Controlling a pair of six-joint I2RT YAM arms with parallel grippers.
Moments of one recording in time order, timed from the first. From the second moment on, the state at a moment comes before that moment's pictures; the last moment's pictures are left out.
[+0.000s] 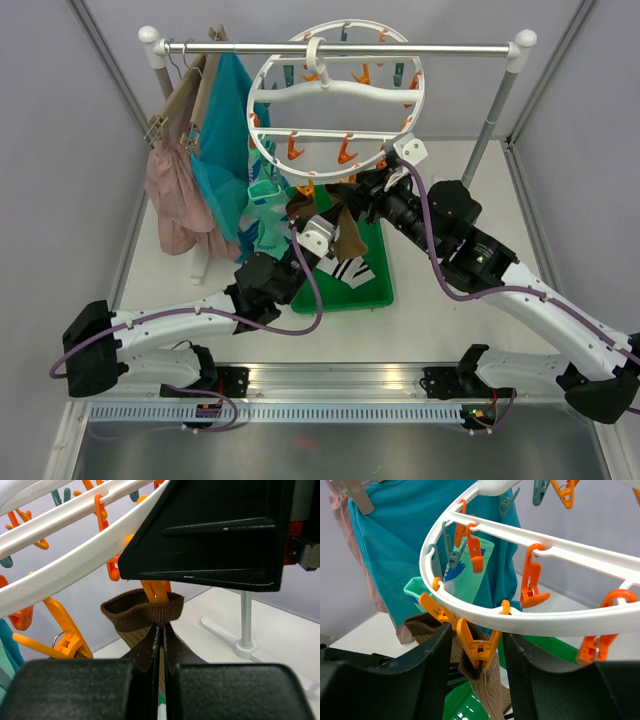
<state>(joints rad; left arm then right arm) -1.14 1.19 0.77 0.83 -0.47 0.41 0.86 1.12 1.25 -0.07 0.13 0.08</state>
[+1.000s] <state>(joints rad) -1.12 0.94 0.96 0.24 -0.90 0.23 0.86 0.89 1.05 -0.20 0.07 0.25</state>
